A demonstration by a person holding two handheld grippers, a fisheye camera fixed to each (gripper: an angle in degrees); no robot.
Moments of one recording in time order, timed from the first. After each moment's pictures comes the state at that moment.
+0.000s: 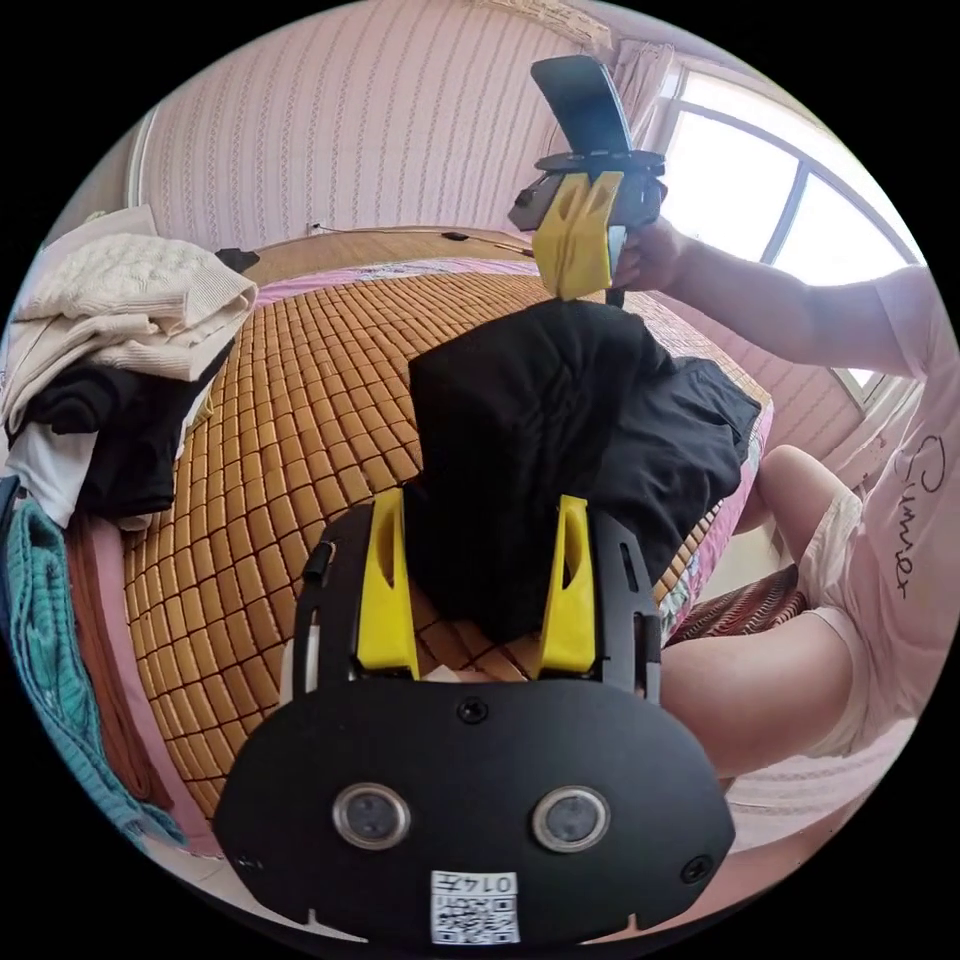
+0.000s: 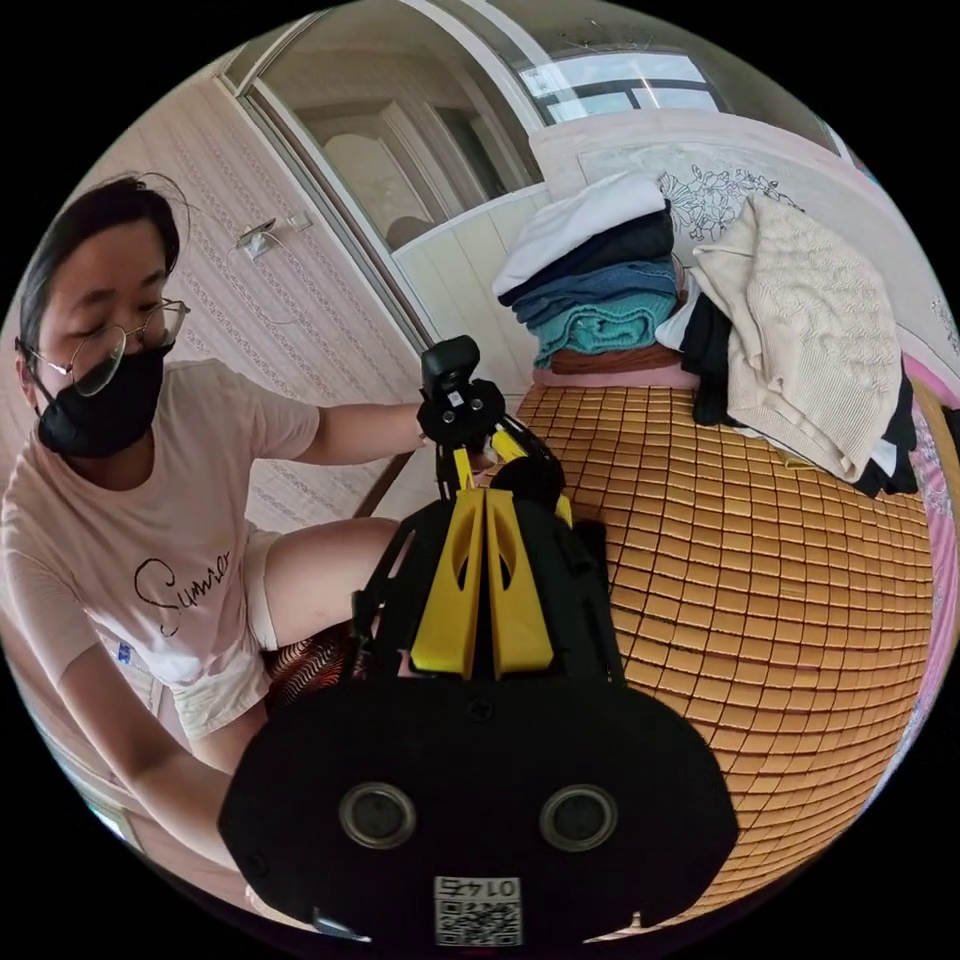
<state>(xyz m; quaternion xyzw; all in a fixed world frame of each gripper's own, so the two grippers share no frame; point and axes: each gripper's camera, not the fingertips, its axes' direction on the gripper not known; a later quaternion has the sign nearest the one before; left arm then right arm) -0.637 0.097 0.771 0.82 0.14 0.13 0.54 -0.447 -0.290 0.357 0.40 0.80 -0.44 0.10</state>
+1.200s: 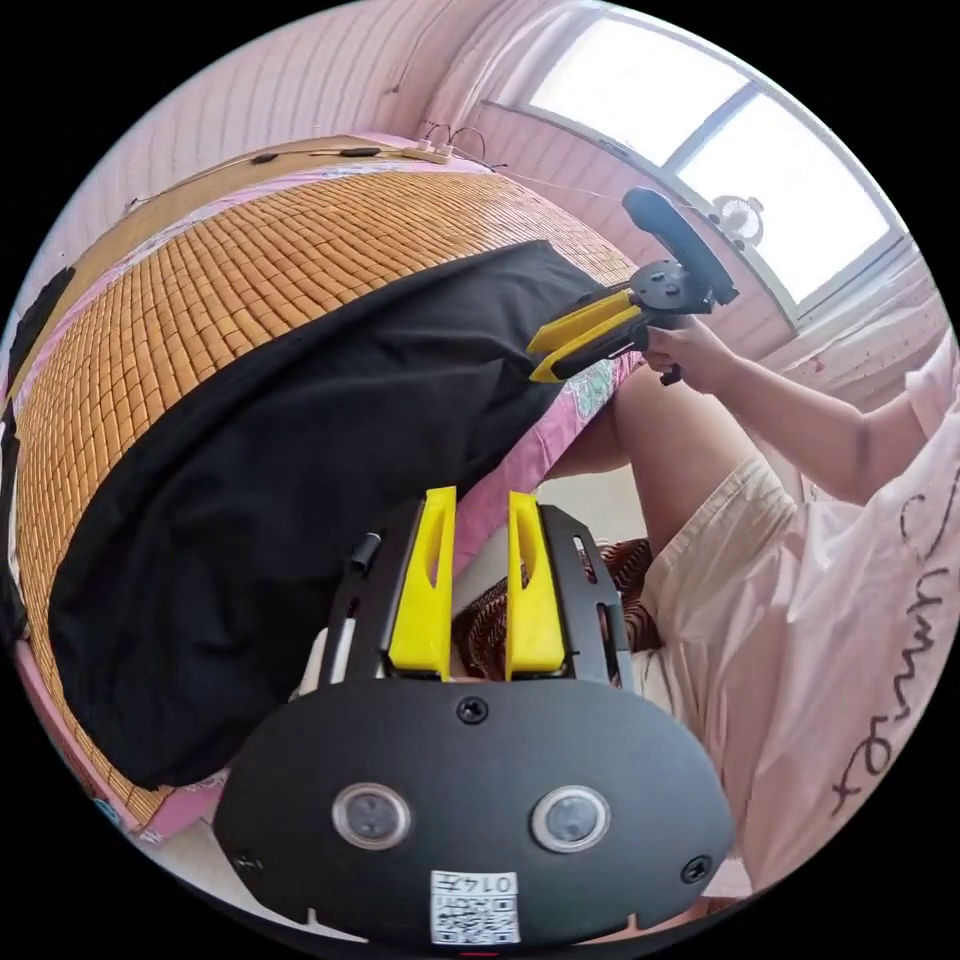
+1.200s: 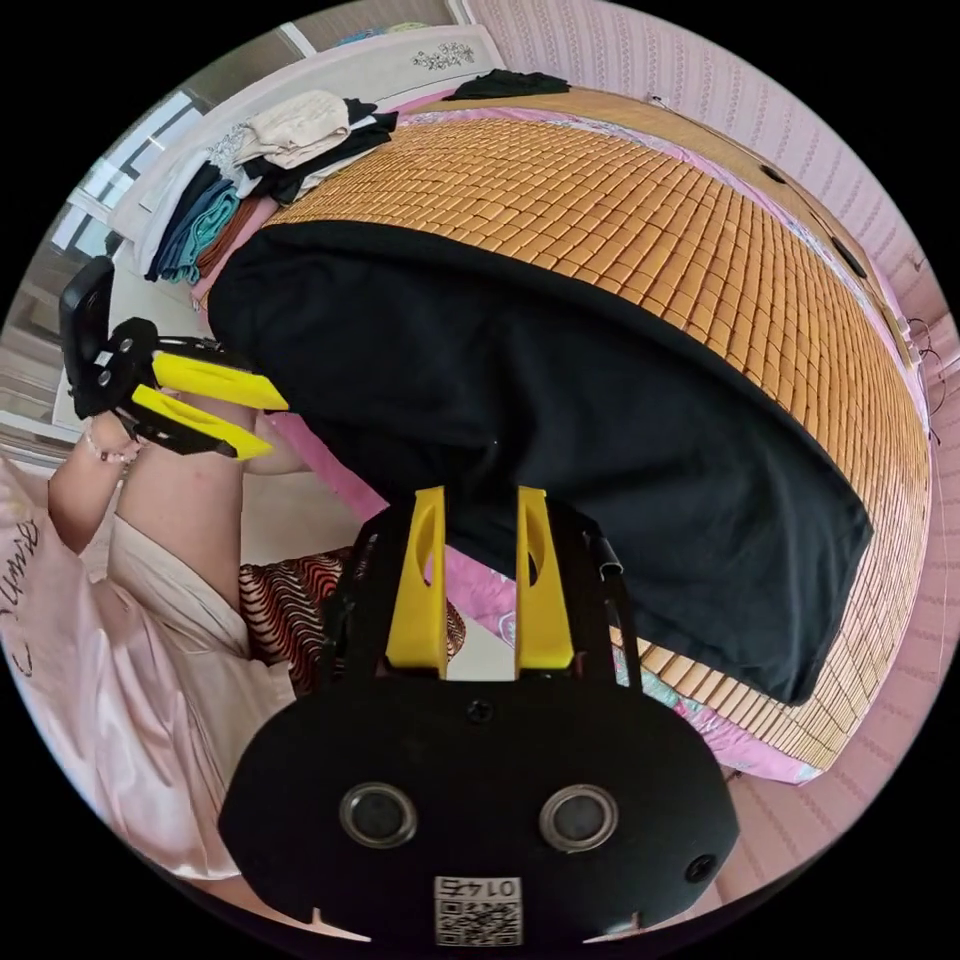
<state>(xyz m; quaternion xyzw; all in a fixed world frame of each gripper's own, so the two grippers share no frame) -0.253 0.134 0.627 0.72 0.13 0.29 0.62 0.026 -0.370 0.294 0.86 0.47 -0.16 0.09</state>
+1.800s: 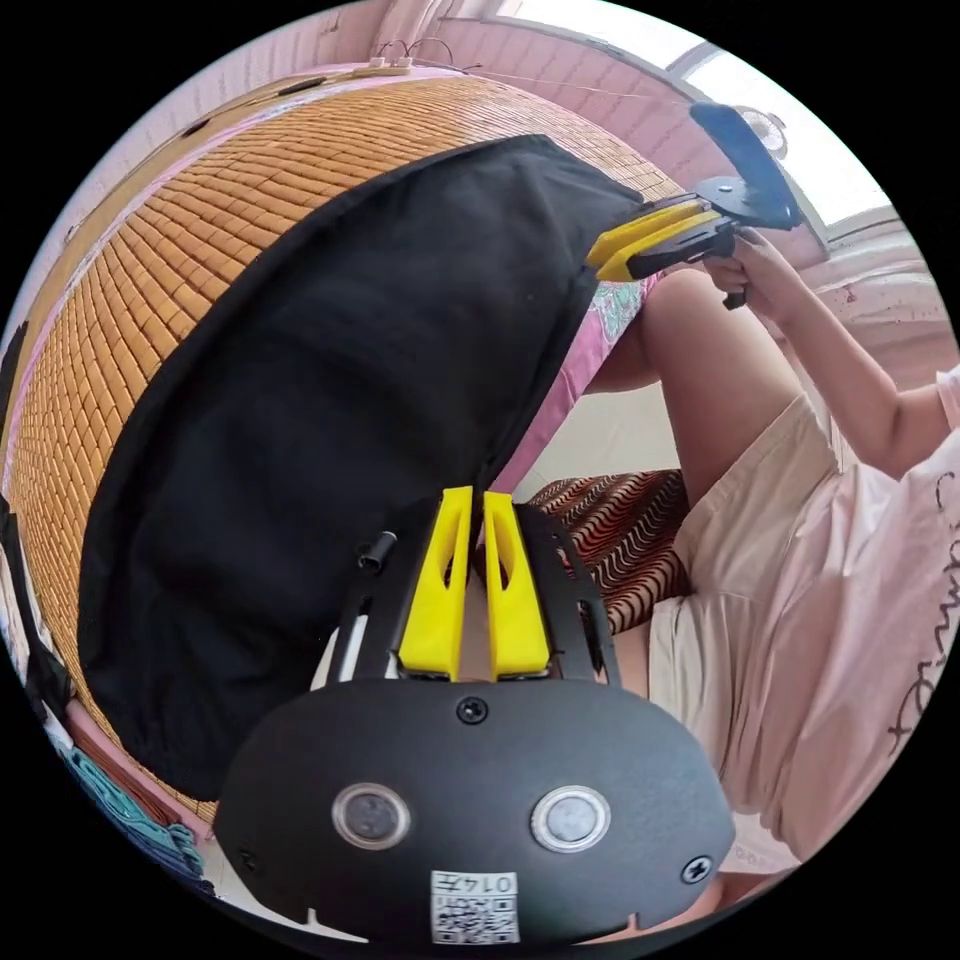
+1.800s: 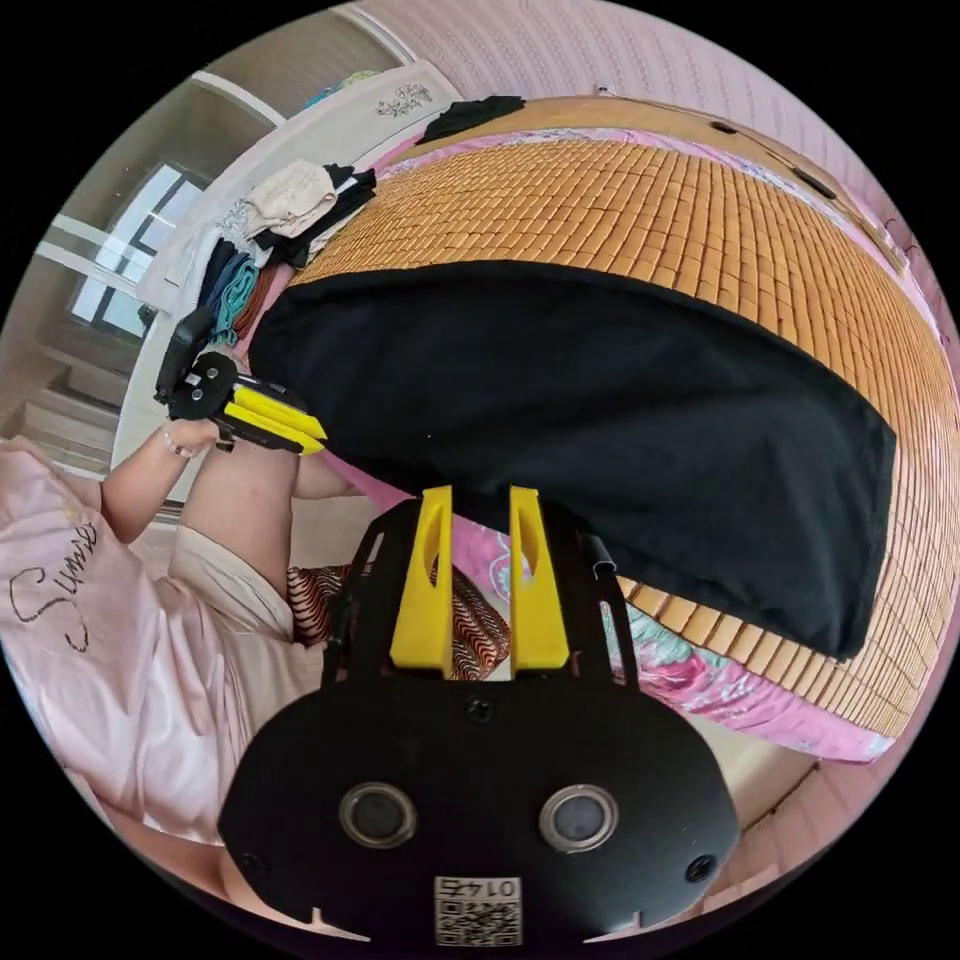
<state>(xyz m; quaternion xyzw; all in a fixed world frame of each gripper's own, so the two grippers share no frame) -0.148 0.077 0.587 0.63 0.03 0.31 0.71 0.142 -0.373 0.302 0.86 0.42 -0.25 0.11</state>
